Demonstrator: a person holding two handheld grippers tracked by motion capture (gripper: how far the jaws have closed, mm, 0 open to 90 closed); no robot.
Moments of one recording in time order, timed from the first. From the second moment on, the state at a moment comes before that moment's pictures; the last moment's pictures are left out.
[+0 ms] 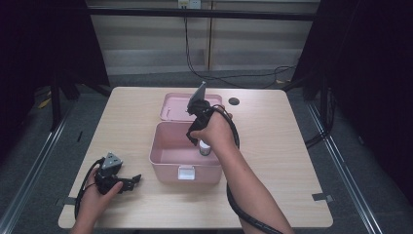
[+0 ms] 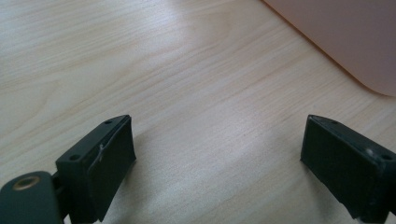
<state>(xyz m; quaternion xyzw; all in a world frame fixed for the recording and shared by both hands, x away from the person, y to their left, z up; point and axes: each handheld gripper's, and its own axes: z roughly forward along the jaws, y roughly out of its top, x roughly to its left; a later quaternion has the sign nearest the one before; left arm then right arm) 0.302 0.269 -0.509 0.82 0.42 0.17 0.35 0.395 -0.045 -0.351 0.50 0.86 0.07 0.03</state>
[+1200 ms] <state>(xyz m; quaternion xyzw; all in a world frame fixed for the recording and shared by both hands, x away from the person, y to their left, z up) 0.302 0.269 -0.509 0.82 0.42 0.17 0.35 0.336 -0.133 -0.317 0.40 0.90 0.16 0.05</state>
